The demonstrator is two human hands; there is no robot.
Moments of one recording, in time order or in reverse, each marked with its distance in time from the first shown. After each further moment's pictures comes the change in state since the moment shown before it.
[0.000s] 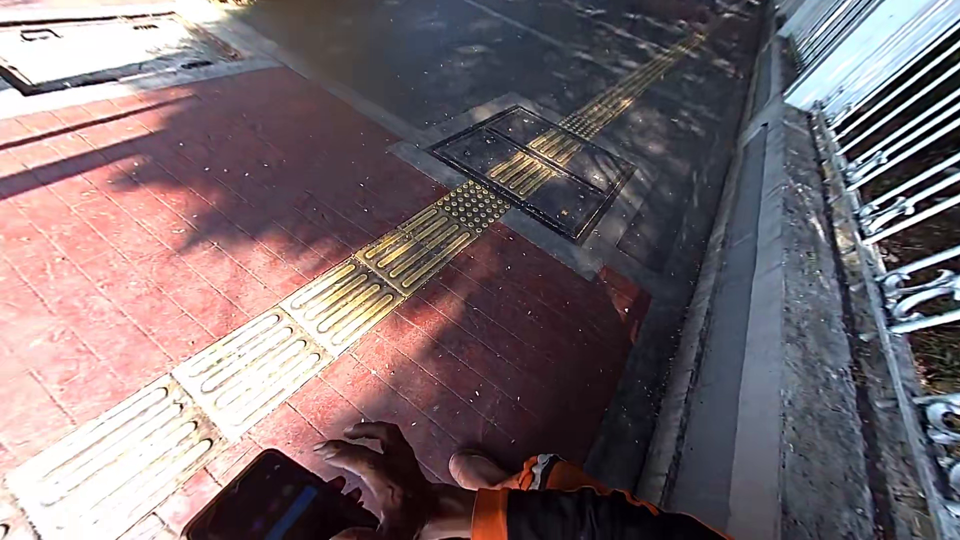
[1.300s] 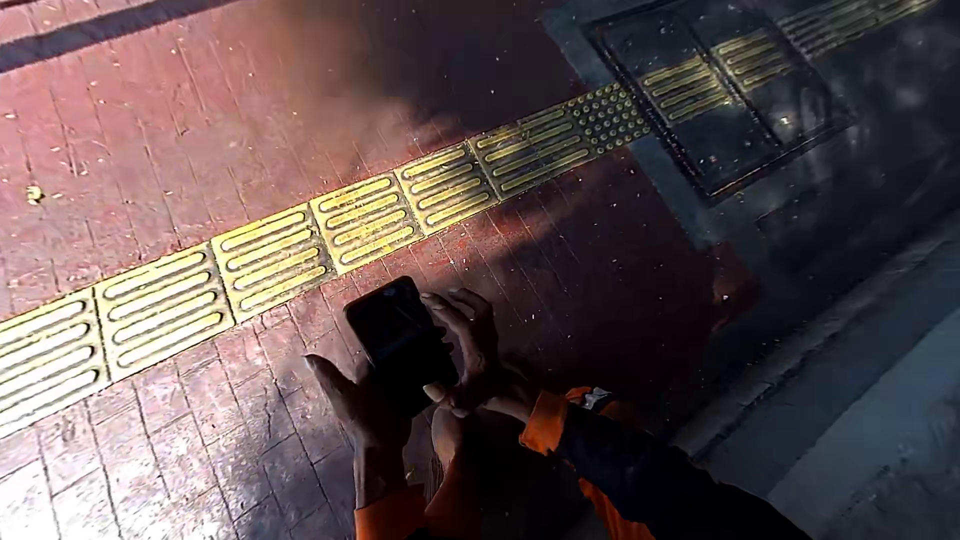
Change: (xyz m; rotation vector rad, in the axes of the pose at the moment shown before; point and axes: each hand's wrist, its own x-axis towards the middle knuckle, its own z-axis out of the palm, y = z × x) left_hand -0.011 -0.004 0.009 0.026 0.087 -0.006; right_hand -0.008 -0.004 -0.003 0.014 -0.051 0.023
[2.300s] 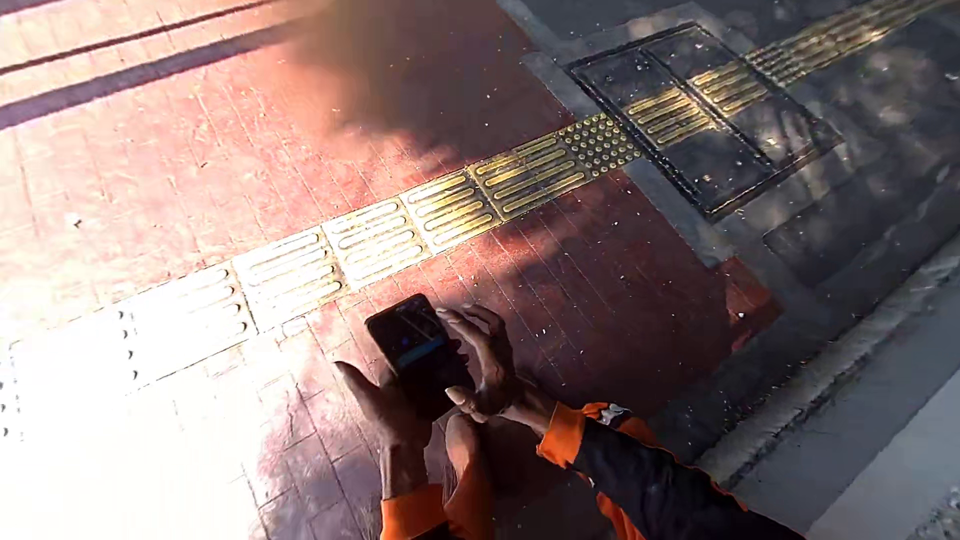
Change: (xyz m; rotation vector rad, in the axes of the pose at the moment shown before) left_hand 0.005 0.006 0.004 0.002 0.032 -0.020; right_hand 0.004 0.008 0.006 -0.032 0.031 -0.039
